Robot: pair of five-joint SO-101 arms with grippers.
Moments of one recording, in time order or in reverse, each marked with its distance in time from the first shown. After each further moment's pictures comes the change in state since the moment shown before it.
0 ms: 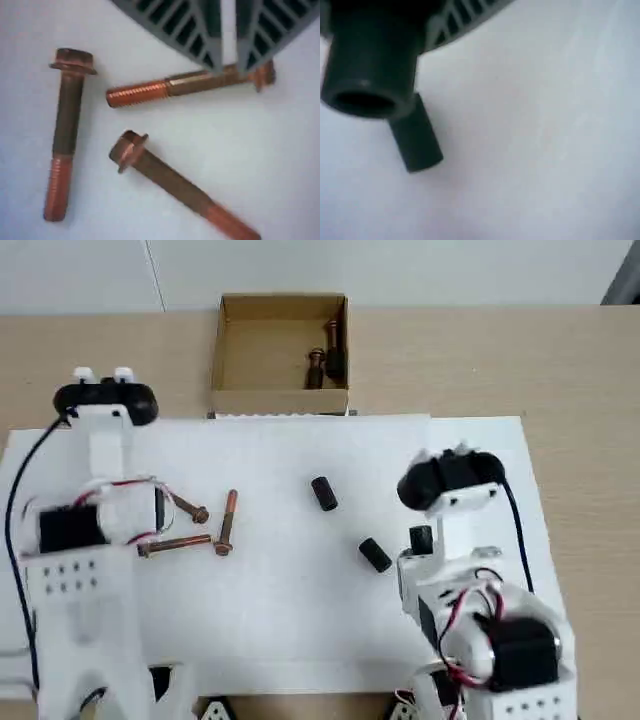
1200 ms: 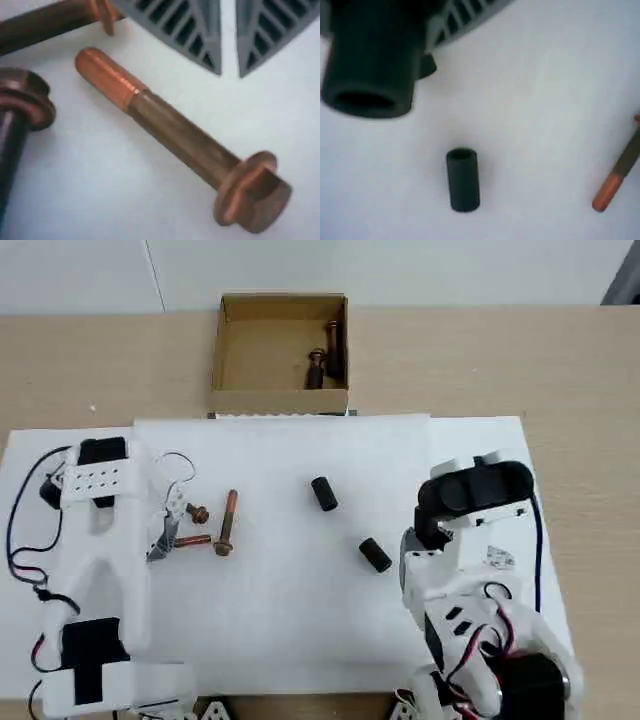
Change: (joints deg) left arm -0.1 32.1 -6.1 5.0 55.2; right arm 0.2 -8.4 2.9 -7.6 -3.9
